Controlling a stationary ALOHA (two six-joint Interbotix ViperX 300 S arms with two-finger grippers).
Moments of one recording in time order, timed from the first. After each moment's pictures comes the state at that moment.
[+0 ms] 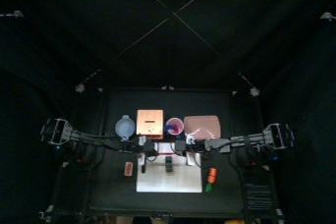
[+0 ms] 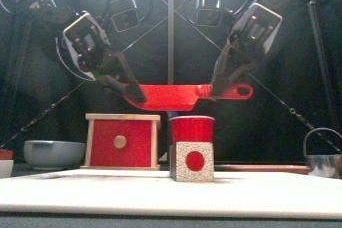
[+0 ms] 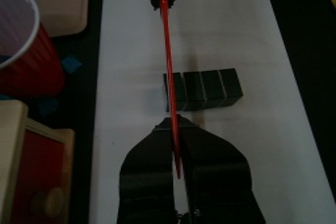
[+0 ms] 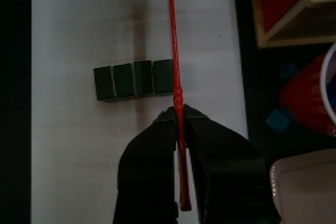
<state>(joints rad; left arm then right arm) -0.07 -0.12 0.82 -0.03 -0.06 0.00 0.01 -0.15 0.65 0.01 0.36 0.04</state>
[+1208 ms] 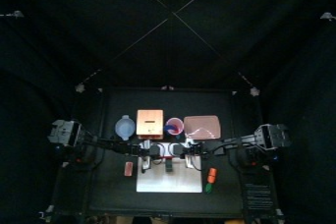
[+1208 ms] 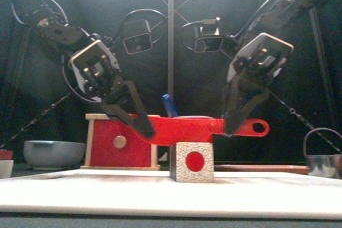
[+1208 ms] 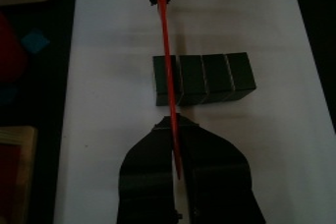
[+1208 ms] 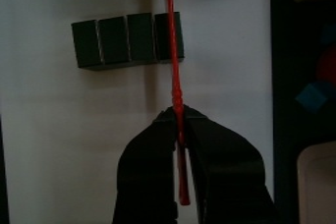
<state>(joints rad) -0.09 0.06 0.78 -0.08 -0.13 0.00 0.01 -0.04 0.67 0.01 0.37 0.04</state>
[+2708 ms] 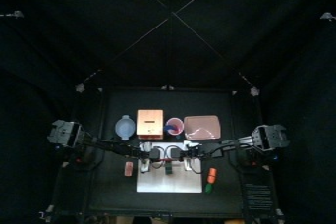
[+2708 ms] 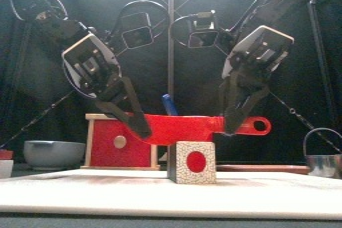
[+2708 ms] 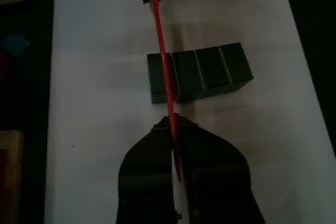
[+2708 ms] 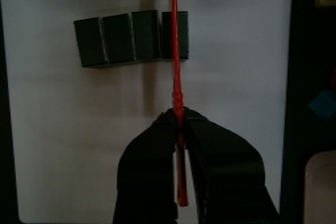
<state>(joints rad) -0.13 0.05 0.76 -0.04 -0.07 0.00 0.06 0.00 0.61 0.00 0.44 0.04</state>
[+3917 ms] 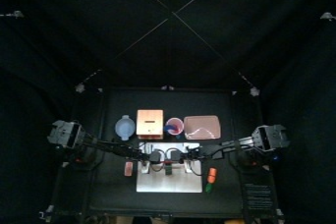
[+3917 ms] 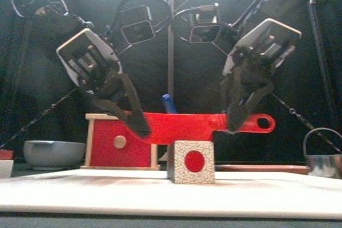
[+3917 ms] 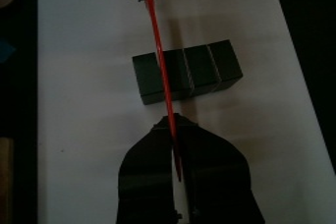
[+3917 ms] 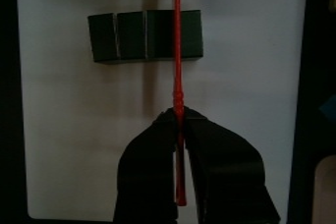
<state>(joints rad) -0.15 0.05 0.74 -0.01 -0.03 0.00 0.08 -0.01 0.61 0.00 0.44 0.05</state>
